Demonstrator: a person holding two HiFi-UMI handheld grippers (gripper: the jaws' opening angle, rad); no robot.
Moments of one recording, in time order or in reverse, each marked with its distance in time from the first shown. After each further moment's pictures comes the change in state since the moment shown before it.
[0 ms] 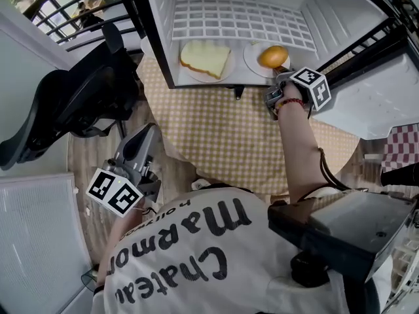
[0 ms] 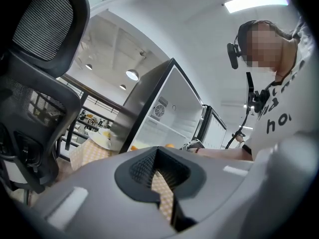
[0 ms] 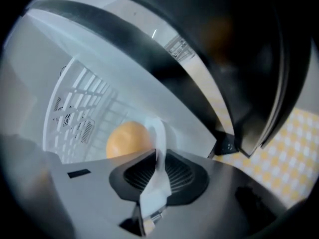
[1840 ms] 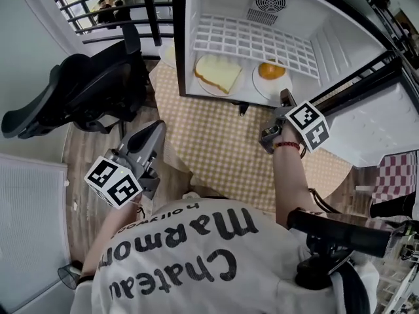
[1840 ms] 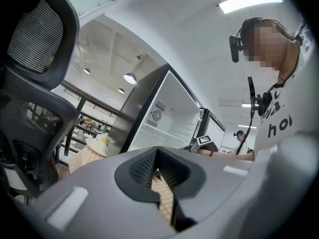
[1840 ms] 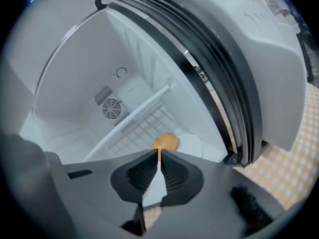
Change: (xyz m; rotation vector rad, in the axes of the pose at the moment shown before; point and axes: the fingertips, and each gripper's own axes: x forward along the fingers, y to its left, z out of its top) left arm -0.002 -0.011 0.018 0.031 -0.039 -0.007; right arm -0.073 0.070 -0.009 -0.331 -0.152 0.156
